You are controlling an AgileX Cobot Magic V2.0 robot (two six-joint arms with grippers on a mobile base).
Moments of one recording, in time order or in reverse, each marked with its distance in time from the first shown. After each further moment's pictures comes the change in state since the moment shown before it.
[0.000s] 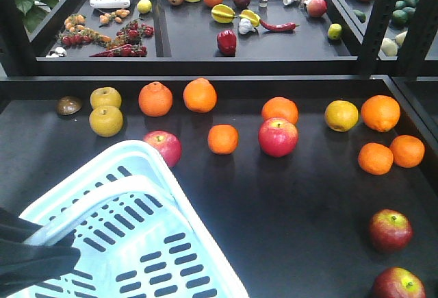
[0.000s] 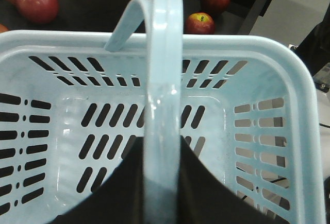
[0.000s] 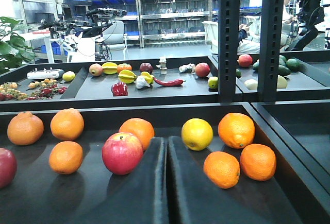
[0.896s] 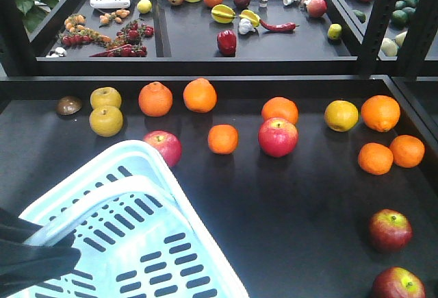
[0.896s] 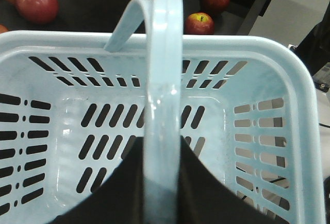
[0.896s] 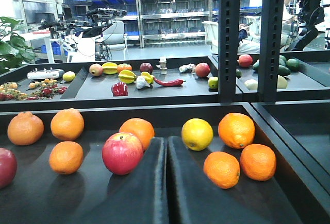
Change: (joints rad) left arm 0.000 0.000 0.000 0.000 0.000 0.000; right arm 0.000 0.000 0.000 0.000 0.000 0.000
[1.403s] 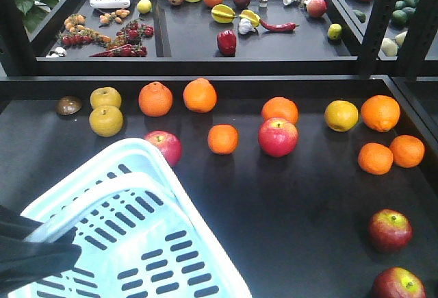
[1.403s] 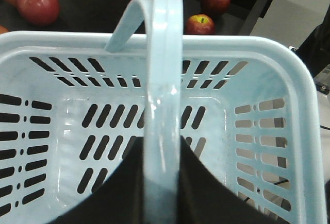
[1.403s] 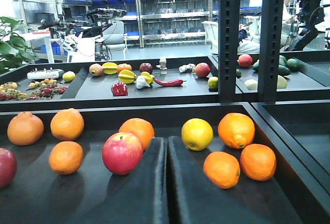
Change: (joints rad) left arm 0.000 0.000 0.000 -0.002 -0.012 0.000; right arm 0.000 0.000 0.000 0.000 0.000 0.000
